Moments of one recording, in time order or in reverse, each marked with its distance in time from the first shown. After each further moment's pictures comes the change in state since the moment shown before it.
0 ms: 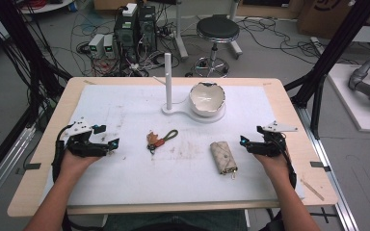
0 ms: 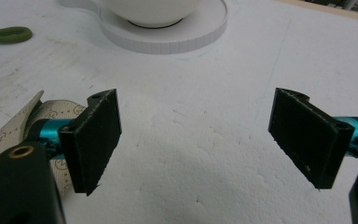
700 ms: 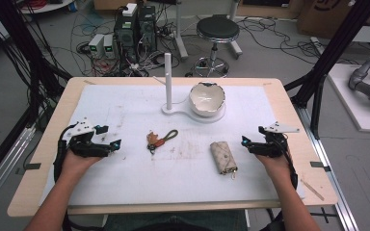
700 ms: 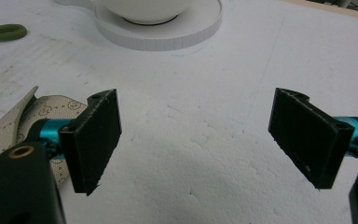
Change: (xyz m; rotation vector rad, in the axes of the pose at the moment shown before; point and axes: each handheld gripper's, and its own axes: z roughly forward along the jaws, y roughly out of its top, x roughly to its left) left arm -0.003 0.001 0.004 0.018 -0.015 0.016; right arm -0.003 -0.002 -0.003 0.003 -0.011 0.005
